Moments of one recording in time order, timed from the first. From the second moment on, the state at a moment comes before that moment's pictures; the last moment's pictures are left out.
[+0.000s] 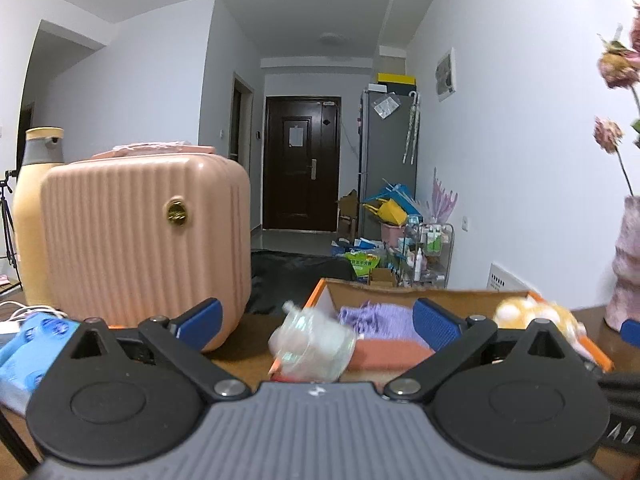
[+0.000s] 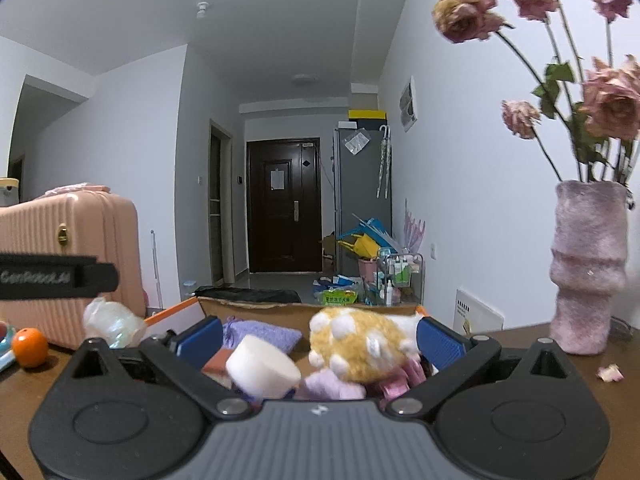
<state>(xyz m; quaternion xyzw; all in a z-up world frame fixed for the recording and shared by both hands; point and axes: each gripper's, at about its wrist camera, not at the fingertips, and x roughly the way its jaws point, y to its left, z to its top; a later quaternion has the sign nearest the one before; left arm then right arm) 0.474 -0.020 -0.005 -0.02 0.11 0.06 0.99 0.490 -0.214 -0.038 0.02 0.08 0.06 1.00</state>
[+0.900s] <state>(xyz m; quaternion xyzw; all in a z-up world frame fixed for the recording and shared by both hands) 0.200 -0.006 -0.011 0.01 0.12 0.01 0.99 0.215 -0.233 -0.023 0.03 0.10 0.07 0.99</state>
